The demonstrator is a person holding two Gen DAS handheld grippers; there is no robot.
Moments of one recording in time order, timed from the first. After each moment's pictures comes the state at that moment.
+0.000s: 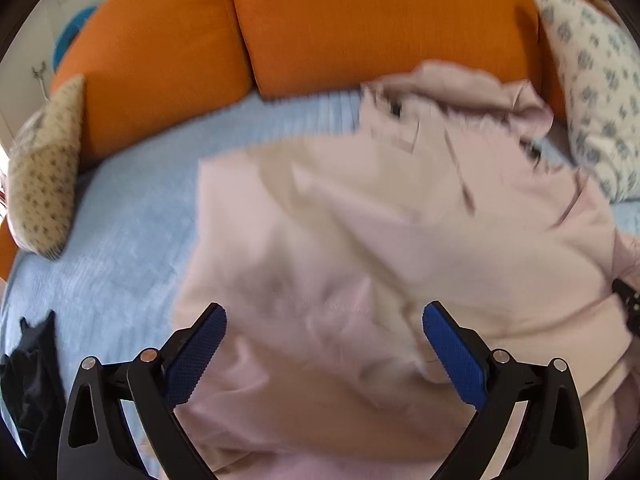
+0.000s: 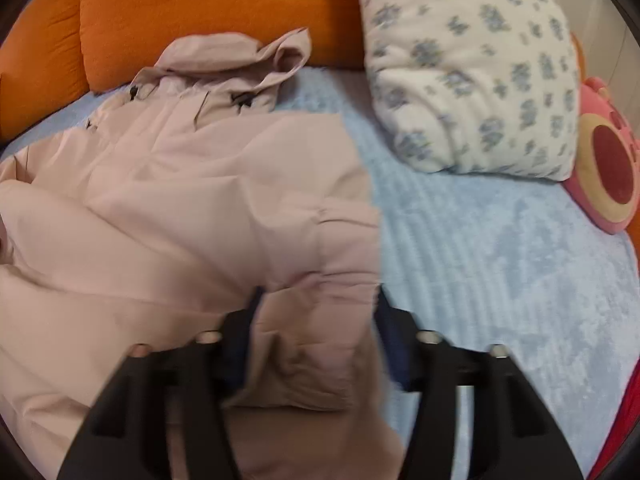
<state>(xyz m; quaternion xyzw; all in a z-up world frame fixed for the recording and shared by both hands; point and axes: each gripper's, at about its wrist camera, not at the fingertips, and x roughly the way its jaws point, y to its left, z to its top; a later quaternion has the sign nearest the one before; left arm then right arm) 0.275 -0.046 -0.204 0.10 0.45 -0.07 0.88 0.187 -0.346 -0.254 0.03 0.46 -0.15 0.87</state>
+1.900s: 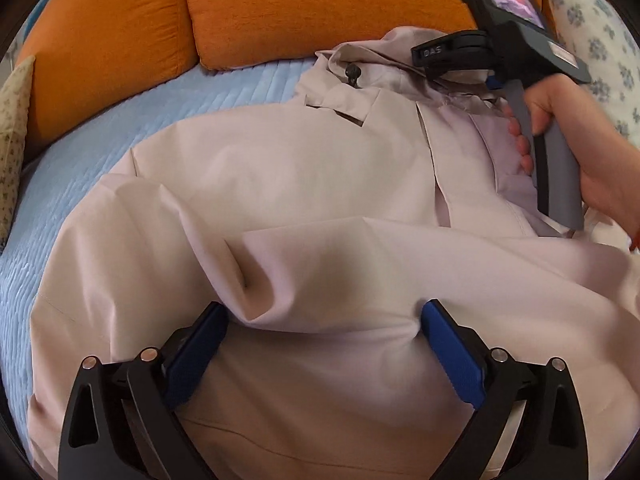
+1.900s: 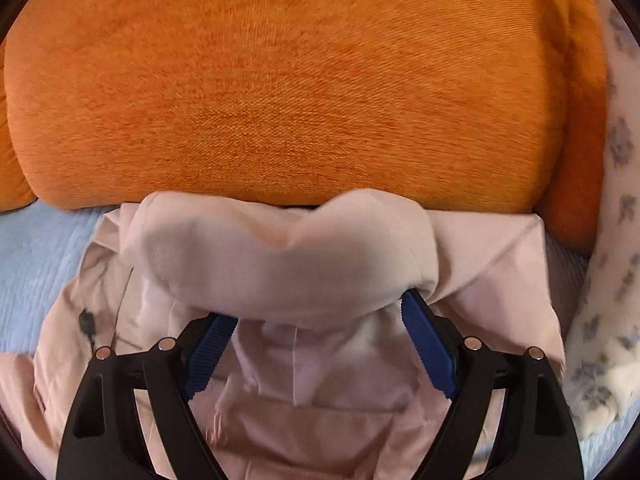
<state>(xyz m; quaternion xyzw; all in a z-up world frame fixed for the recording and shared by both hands) 0.321 -0.101 -0.269 0.06 0.49 -0.11 0.86 0.520 -0.303 -0.263 0.01 0.41 -0.12 0.90</state>
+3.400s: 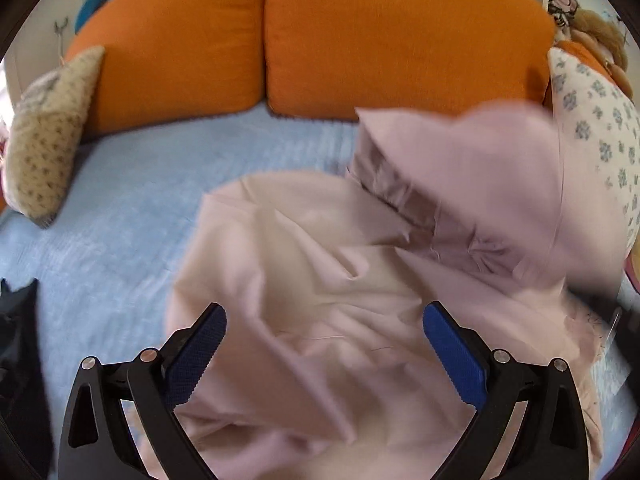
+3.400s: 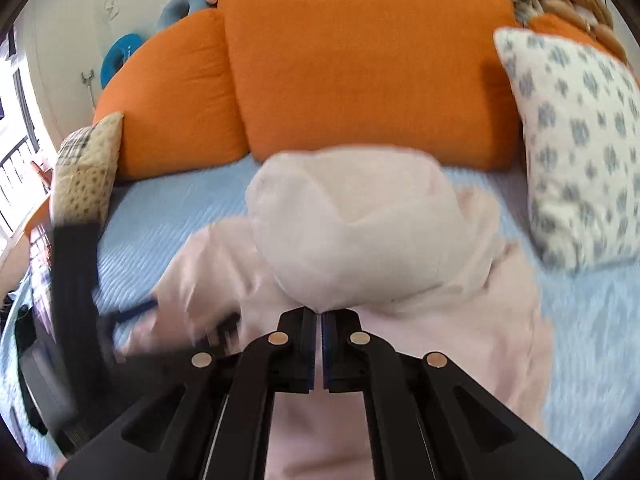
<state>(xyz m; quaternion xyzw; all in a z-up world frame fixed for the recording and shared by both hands) 0.277 -0.032 -0.173 0.01 0.45 -0.07 0.89 0.201 -0.197 -0.172 0.06 0.37 0.03 0.93</state>
